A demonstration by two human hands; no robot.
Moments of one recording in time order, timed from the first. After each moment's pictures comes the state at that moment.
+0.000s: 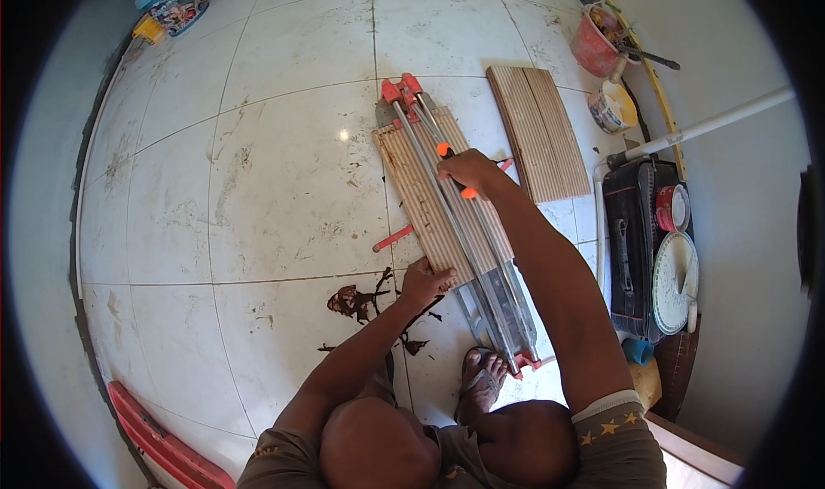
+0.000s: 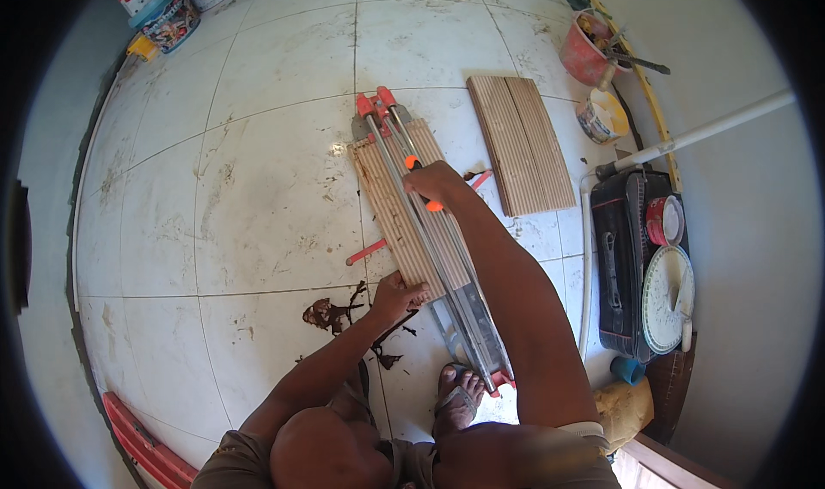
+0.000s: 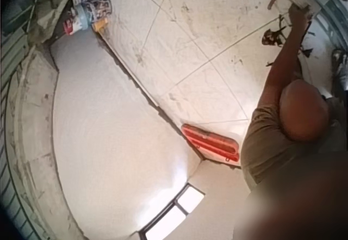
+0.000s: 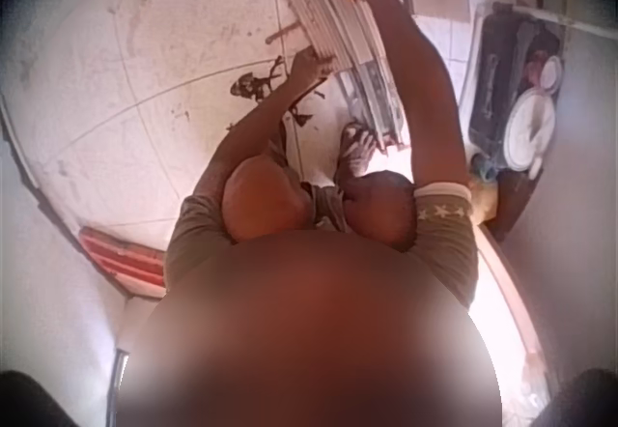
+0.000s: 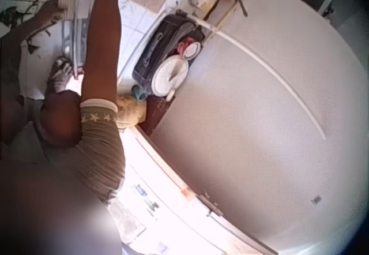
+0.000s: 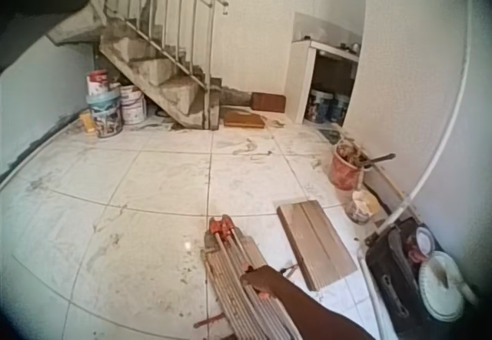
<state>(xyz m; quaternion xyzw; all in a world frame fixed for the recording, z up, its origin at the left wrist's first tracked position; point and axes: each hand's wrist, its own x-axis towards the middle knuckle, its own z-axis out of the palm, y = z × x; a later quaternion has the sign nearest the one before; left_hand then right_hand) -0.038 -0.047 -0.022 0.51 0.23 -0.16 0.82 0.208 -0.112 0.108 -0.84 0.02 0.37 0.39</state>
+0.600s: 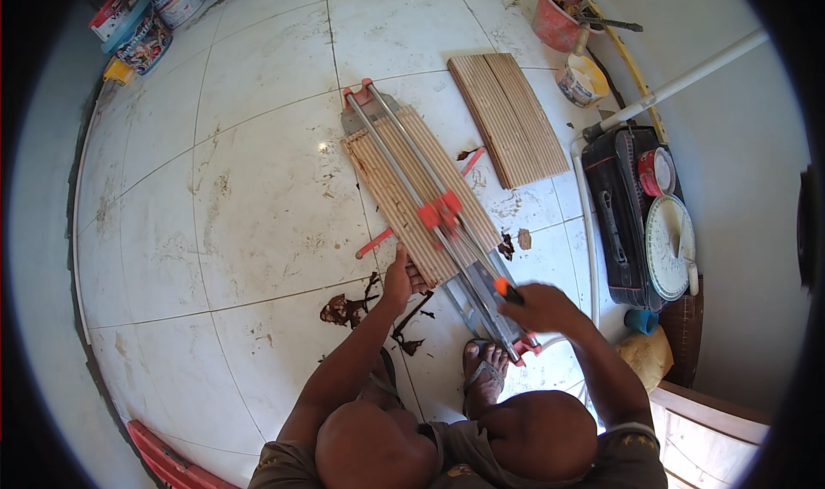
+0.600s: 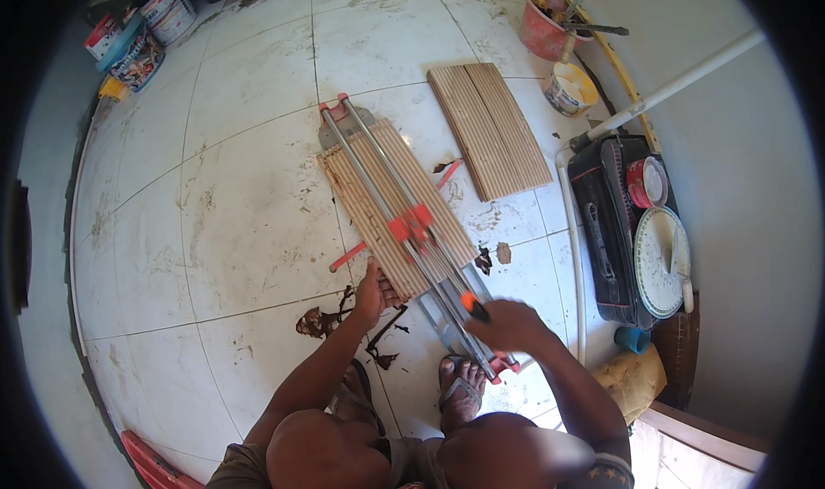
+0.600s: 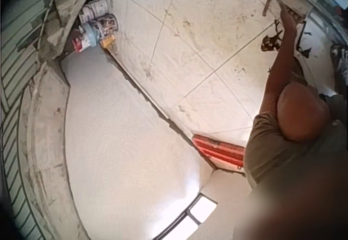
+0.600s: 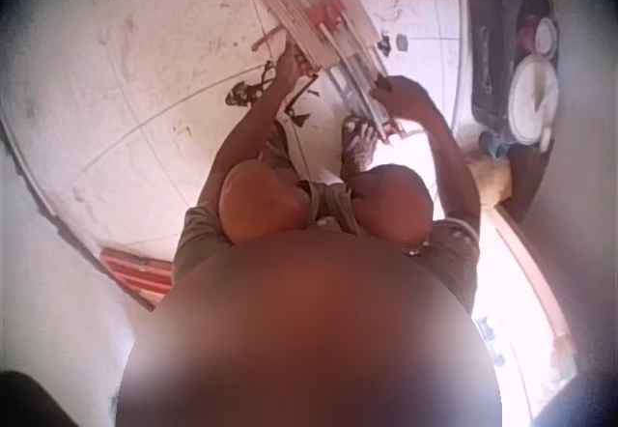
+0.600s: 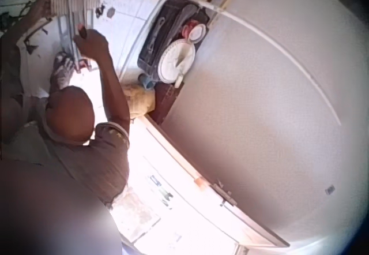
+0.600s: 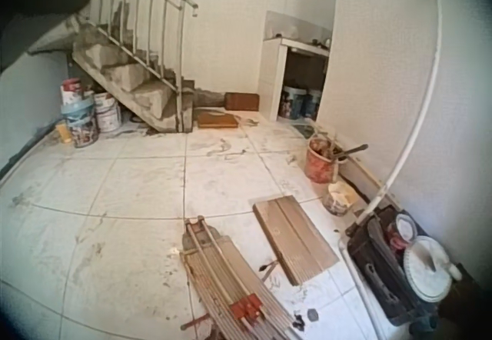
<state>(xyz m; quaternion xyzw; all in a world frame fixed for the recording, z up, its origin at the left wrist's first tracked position) -0.032 -0.030 -0.026 0.40 0.31 -0.21 0.84 -0.002 -0.290 0.201 -0.89 -0.12 0.42 0.11</state>
